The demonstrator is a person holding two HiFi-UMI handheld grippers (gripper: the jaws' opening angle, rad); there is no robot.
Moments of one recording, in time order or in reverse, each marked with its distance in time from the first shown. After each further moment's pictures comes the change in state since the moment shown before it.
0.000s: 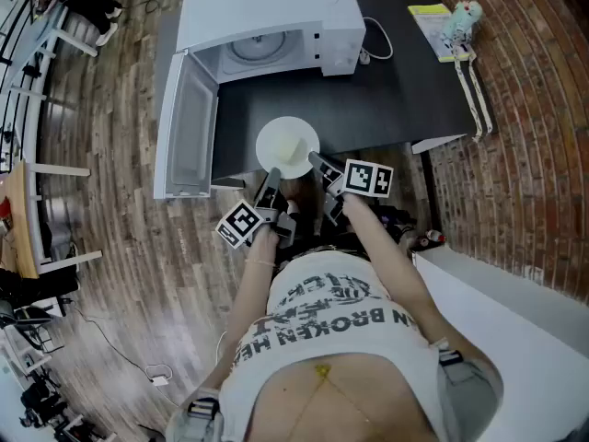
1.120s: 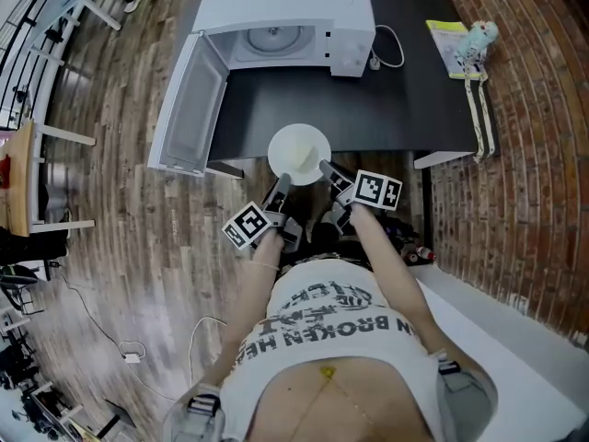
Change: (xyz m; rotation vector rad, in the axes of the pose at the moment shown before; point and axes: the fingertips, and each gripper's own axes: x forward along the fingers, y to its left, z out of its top) left arm -0.015 -0.009 -0.060 -0.022 -0.055 0.030; right arm -0.049 -0.021 -0.014 0.000 0.064 0.022
